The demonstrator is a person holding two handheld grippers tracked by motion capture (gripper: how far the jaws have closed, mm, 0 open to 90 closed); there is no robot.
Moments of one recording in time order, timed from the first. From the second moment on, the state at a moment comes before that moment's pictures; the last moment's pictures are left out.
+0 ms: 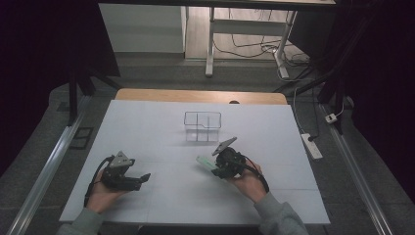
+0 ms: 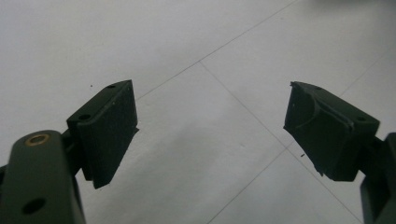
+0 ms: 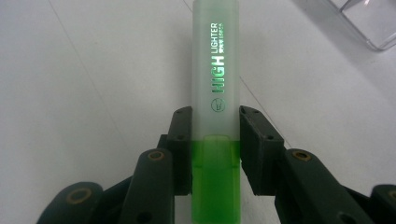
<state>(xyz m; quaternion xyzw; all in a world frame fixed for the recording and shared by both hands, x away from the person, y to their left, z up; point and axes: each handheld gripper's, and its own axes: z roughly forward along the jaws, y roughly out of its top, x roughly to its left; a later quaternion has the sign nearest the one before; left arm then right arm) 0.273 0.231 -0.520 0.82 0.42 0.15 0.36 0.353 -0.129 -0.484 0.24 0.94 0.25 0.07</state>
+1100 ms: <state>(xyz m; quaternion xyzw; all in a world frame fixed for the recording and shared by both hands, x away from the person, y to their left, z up) 0.277 0.201 -0.505 0.85 0.36 0.15 0.36 0.352 -0.119 -0.478 0.17 0.94 0.28 0.05</state>
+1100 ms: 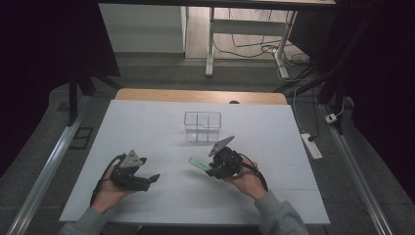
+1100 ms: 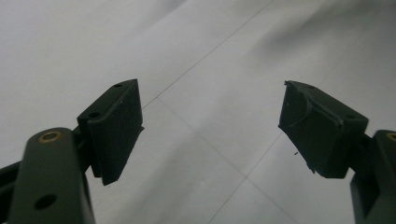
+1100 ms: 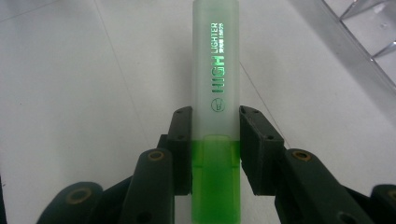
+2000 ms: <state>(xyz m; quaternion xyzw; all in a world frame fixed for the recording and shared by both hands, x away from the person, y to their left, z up) 0.296 0.153 -0.494 0.89 0.28 0.12 0.34 0.347 -0.104 -0.481 0.11 0.96 0.26 0.04</state>
